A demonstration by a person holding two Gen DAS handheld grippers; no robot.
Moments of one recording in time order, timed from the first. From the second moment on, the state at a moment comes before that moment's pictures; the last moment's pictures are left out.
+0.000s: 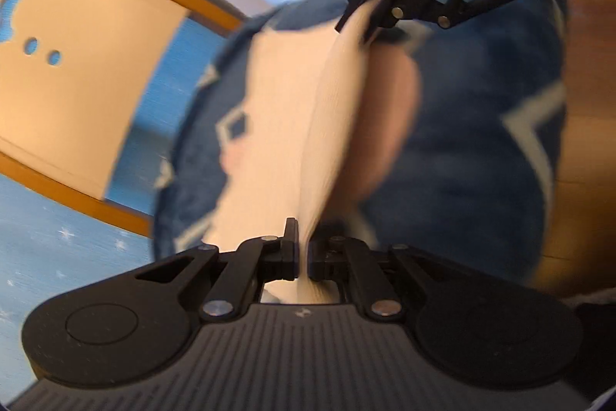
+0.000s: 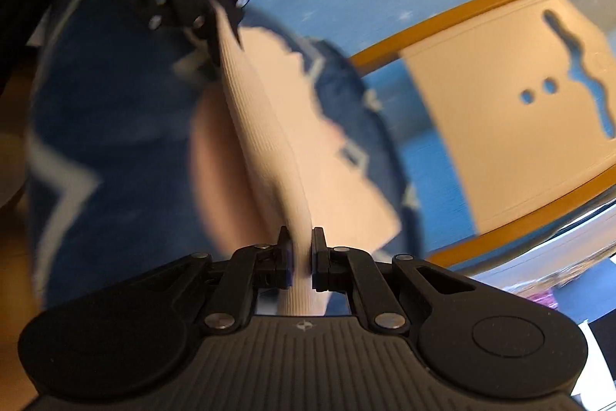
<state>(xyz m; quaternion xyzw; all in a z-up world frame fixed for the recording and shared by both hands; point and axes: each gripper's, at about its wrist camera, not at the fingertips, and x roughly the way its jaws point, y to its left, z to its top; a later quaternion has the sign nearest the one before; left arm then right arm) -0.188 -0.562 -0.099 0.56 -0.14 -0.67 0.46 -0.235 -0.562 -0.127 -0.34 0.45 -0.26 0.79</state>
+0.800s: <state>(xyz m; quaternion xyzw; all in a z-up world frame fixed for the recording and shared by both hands) -0.175 -0.531 -0.112 0.54 -0.11 -0.68 0.48 -0.258 -0.546 -0.131 -0.31 0.46 -0.28 0.78</state>
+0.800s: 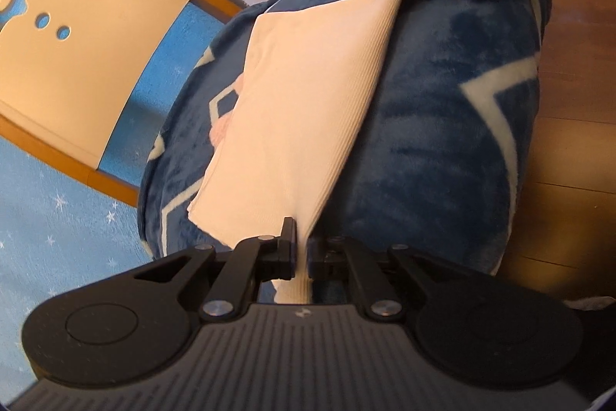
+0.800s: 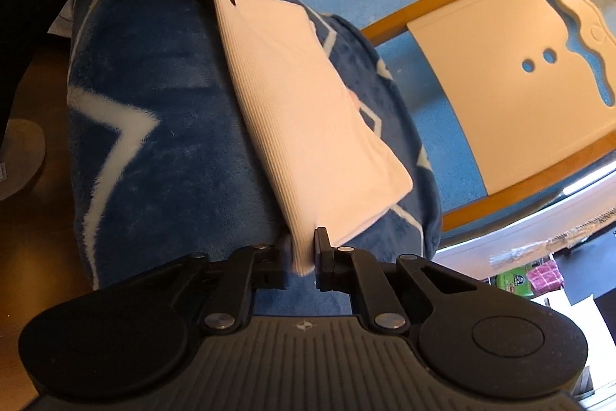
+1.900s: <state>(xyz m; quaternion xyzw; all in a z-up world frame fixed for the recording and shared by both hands) -0.148 -0.560 -0.085 0.41 0.10 -0.71 0.57 -0.197 -0.636 -0.085 0.16 0.33 -0.27 0.89</state>
